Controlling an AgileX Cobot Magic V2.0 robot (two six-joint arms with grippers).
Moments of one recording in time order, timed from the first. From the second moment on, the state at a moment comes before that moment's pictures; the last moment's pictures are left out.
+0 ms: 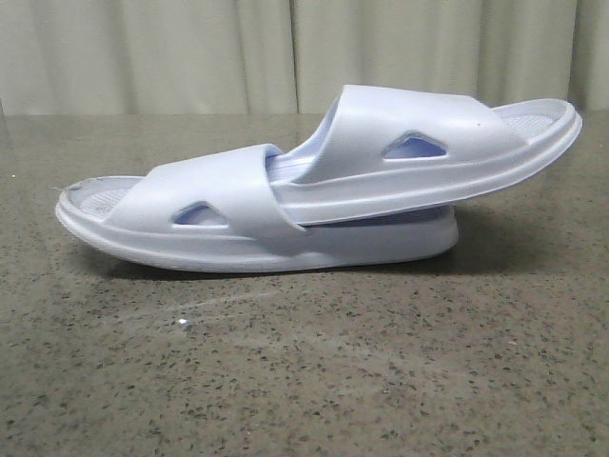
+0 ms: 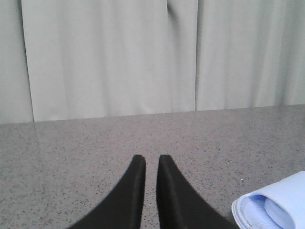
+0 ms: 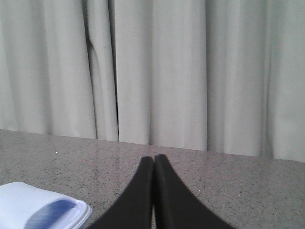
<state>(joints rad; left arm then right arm) -0.15 0.21 -0.24 -1.34 0.13 1.36 0.33 0.14 -0.22 1.30 -0.13 -1.37</state>
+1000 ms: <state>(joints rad) -0.15 0.00 -0.04 0.00 0.18 0.11 0.33 0.14 -0.22 1.30 -0.13 -1.37</state>
